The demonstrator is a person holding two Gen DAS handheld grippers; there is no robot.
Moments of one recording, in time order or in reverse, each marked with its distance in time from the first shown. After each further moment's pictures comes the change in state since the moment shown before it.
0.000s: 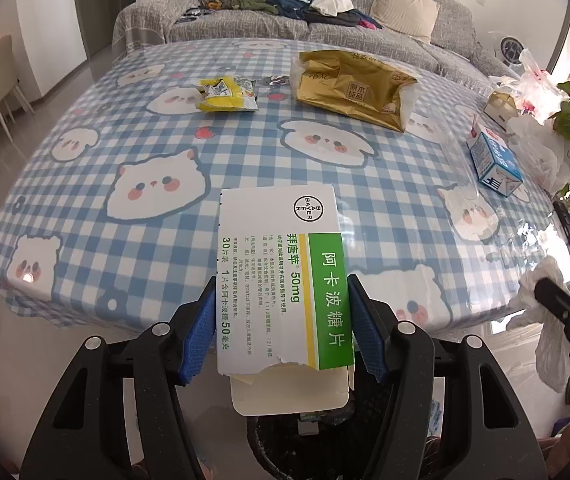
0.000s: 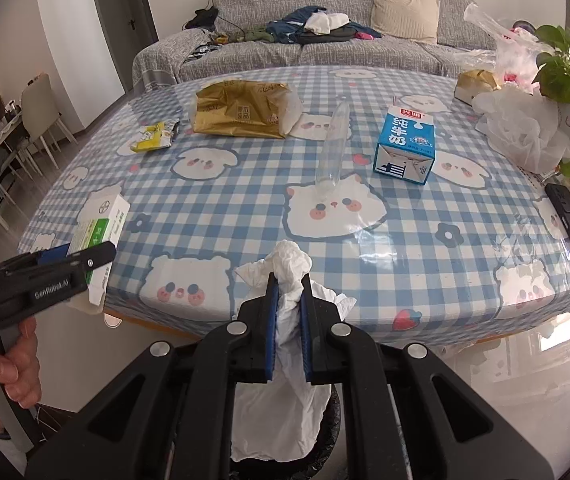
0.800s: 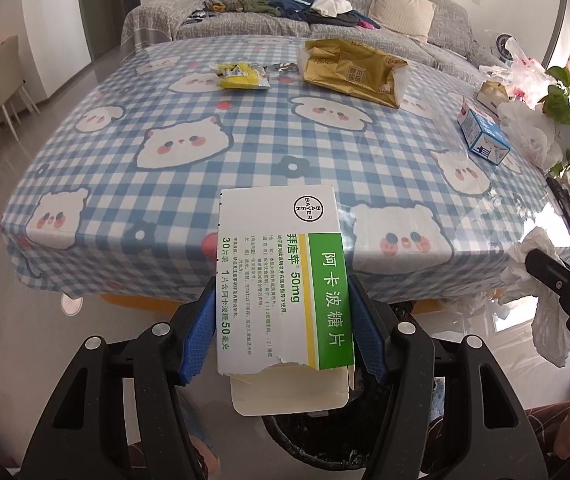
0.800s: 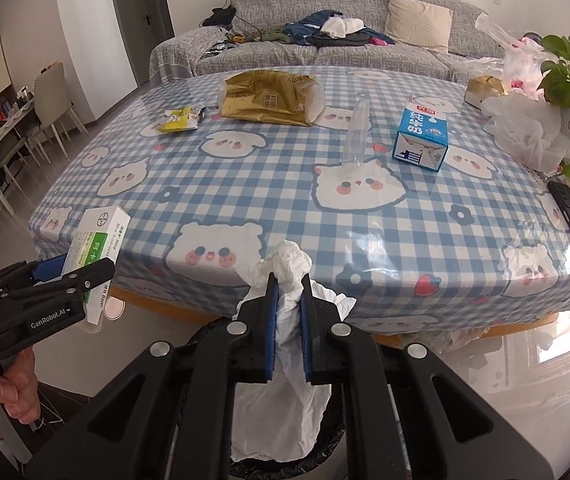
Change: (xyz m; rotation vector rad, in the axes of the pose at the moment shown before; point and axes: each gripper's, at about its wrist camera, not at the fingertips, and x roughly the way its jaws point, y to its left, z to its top) left arm -0.026 0.010 -0.056 0.008 -0.015 0.012; right arm -0.015 0.026 -0.037 -0.053 -0.007 0.009
